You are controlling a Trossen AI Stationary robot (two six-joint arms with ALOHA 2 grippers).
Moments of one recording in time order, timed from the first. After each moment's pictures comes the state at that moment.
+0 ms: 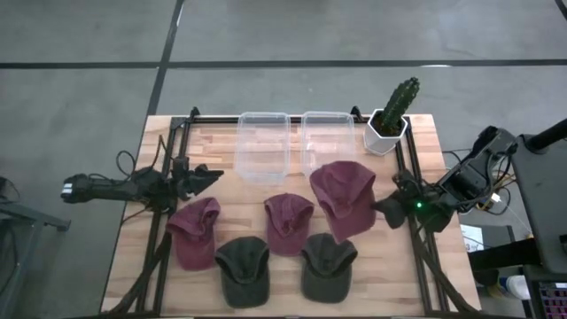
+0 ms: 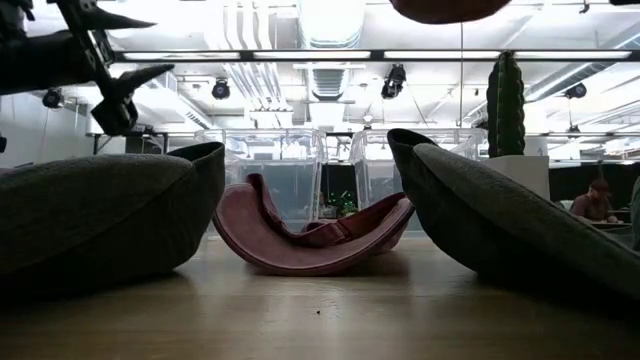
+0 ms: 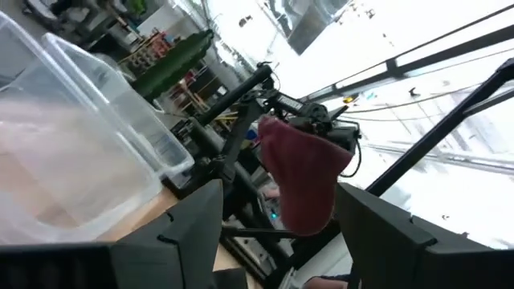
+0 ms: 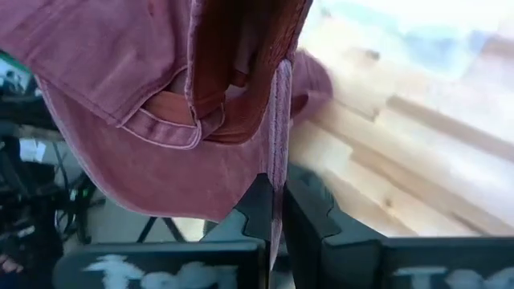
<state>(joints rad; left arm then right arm) -0.04 0.19 0.01 0.40 -0.19 -0.84 0.73 0.97 1.14 -1.09 0.63 1.61</state>
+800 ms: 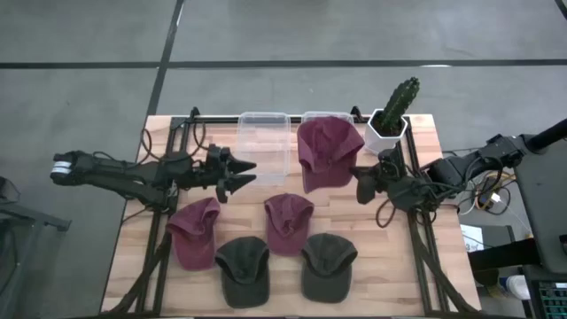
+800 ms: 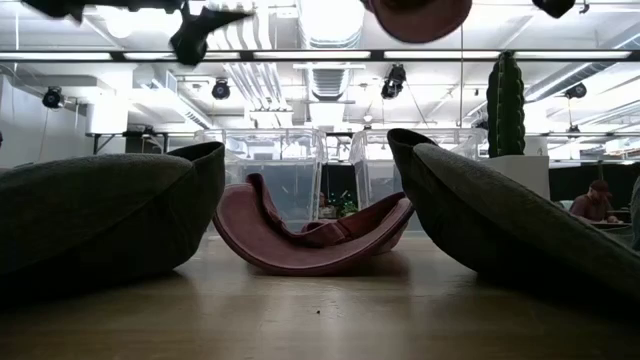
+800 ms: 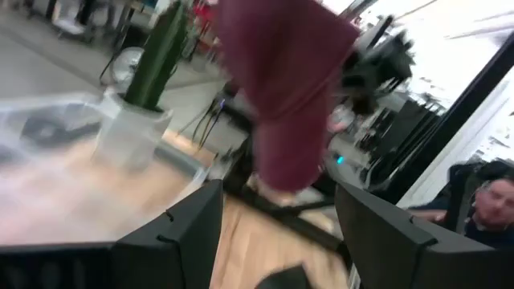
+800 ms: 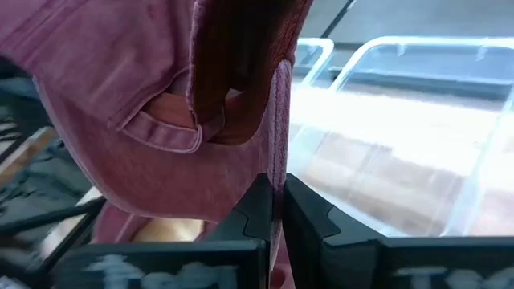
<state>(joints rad) -0.04 0.89 0.63 0.34 -0.15 -0.51 0.42 1.06 1.14 -0.82 0.89 1.19</state>
